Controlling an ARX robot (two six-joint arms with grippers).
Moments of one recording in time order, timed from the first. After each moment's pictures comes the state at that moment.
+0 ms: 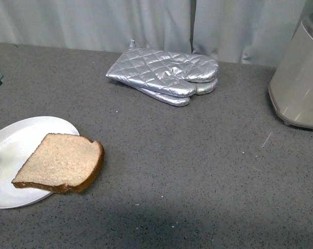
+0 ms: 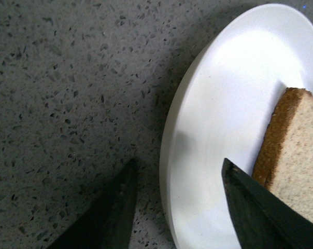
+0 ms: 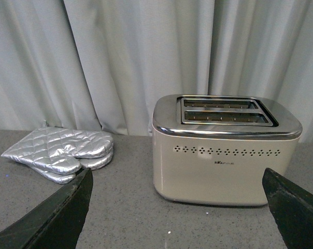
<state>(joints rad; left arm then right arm) 0.49 2.07 0.73 0.18 0.58 0.04 0.00 0.00 0.01 0.00 0.00 0.00</state>
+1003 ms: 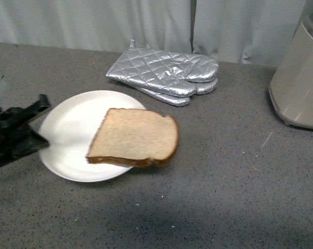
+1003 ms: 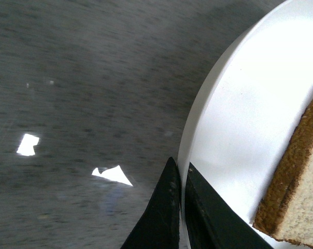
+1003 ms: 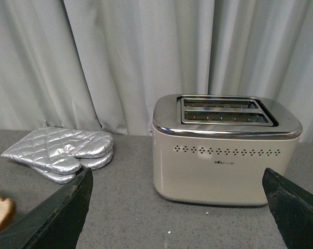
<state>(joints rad) -0.06 1.84 0.64 0.26 0.21 -0.50 0.00 0.00 0.01 0.00 0.00 0.00</state>
